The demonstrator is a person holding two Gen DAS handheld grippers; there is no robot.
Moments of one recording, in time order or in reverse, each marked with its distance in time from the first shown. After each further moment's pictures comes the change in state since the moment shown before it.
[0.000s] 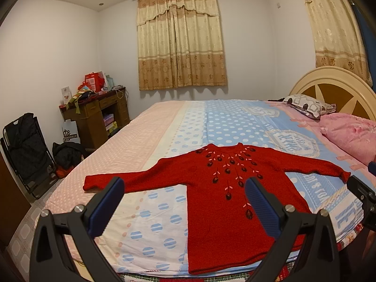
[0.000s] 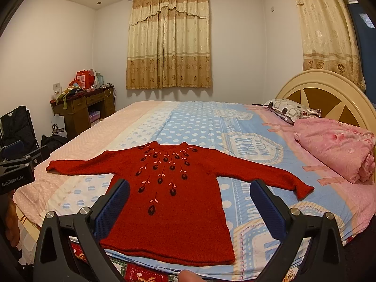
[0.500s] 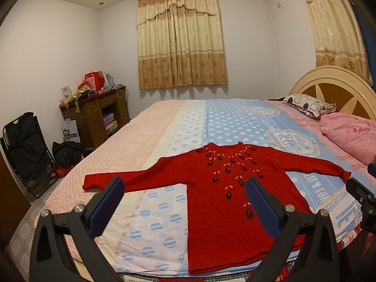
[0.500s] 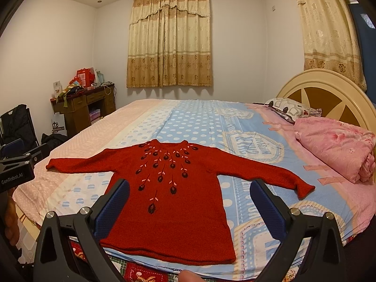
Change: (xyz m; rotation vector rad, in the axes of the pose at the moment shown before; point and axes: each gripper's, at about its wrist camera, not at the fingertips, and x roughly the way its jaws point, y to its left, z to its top) left arm 0.002 0.001 -0.002 -0.002 0.004 0.000; right arm 0.002 0.002 0.000 -0.005 0.013 0.000
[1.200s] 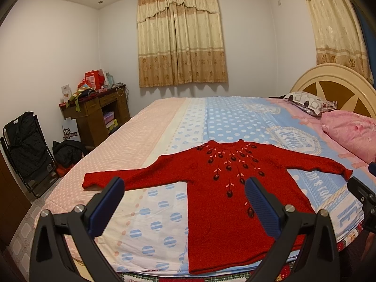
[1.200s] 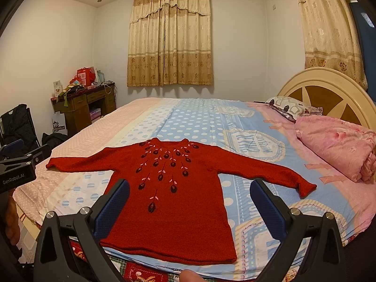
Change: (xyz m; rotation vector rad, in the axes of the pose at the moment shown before) left arm 0.007 0.002 -0.006 0.000 0.009 0.001; right arm 0.003 0.002 -0.001 -0.002 0.009 0.001
